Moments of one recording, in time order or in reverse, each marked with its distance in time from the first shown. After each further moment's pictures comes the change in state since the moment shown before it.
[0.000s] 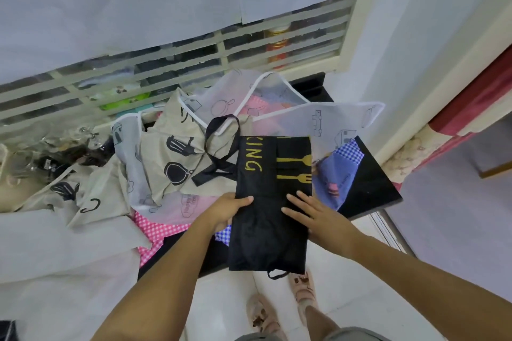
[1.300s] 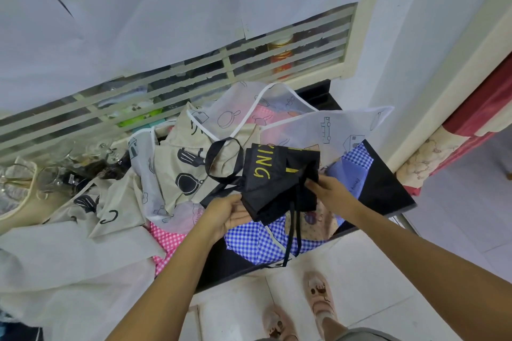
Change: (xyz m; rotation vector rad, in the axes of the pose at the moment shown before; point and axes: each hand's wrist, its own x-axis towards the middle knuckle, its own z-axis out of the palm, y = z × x) left_hand -0.047 0.028 -0.004 -0.202 0.175 0.036; right_hand 0.044 0.002 -0.068 1.062 0.289 0.504
